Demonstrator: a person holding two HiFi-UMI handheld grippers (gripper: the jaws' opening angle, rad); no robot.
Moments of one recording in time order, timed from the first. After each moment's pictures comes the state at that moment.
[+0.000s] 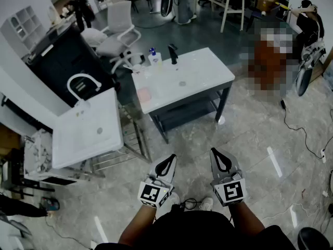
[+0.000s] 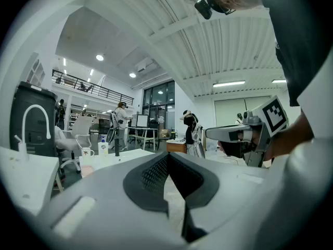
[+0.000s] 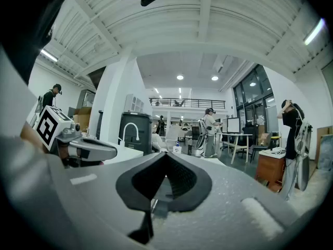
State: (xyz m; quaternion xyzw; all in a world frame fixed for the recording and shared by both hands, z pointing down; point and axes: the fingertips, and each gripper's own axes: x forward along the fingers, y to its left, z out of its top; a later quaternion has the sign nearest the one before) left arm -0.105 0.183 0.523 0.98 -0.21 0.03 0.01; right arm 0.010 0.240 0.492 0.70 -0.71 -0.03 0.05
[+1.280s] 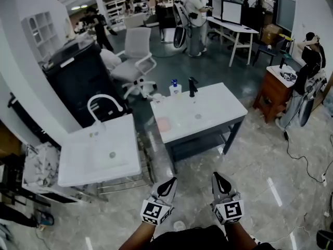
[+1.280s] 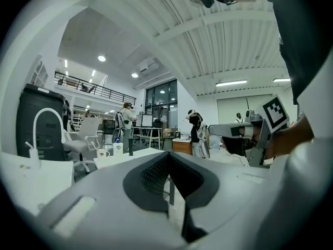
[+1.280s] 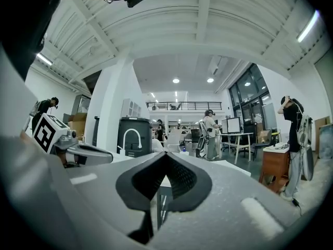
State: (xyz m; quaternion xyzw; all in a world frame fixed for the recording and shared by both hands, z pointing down) left arm -0.184 0.112 0.532 0.98 -0.22 0.04 0.01; right arm -0.054 0.176 0.492 0.71 -0.70 -0.02 0.01
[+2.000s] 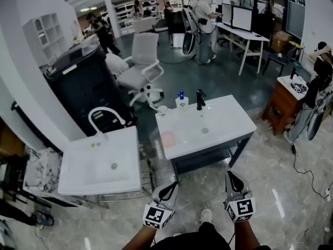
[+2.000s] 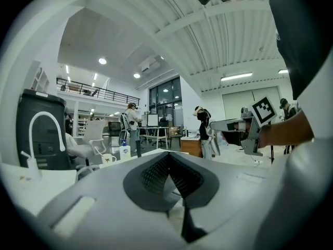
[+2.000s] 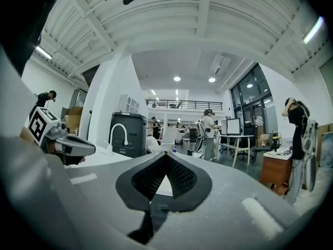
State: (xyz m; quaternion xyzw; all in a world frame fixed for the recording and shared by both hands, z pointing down) left arm -0.147 0.035 0.535 0.97 -0.25 0.06 -0.01; right arm 0.043 0.098 0.497 0.71 -0.70 -0.02 0.03
